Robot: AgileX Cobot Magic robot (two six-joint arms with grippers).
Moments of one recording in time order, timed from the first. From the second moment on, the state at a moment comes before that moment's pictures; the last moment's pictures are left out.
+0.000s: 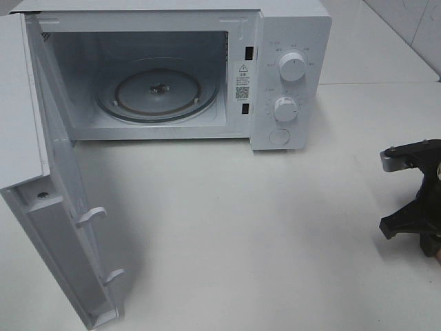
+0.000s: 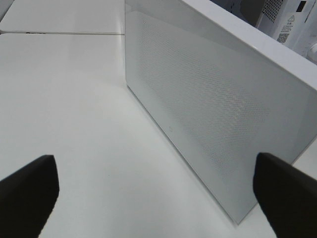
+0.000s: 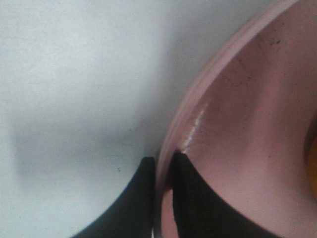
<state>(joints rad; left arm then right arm) 0.05 -0.01 -0.50 -0.22 1.04 0.13 0.09 1.79 -0.73 -0.33 0.55 0.20</state>
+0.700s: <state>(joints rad) 0.05 -0.01 -0.50 -0.22 1.04 0.13 0.25 1.76 -0.73 -0.51 0.71 0.47</state>
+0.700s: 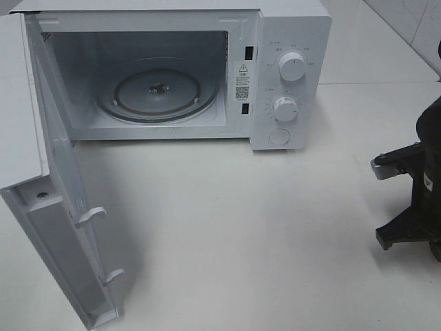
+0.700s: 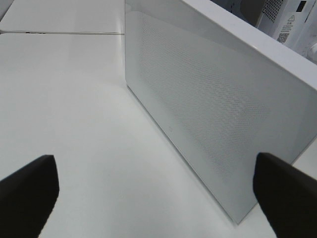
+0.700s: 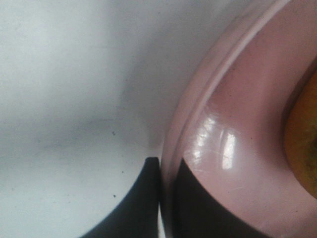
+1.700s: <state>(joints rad) 0.05 -0.01 -0.50 -0.22 1.04 0.13 0.58 1.59 -0.66 -0.60 0.87 0.67</state>
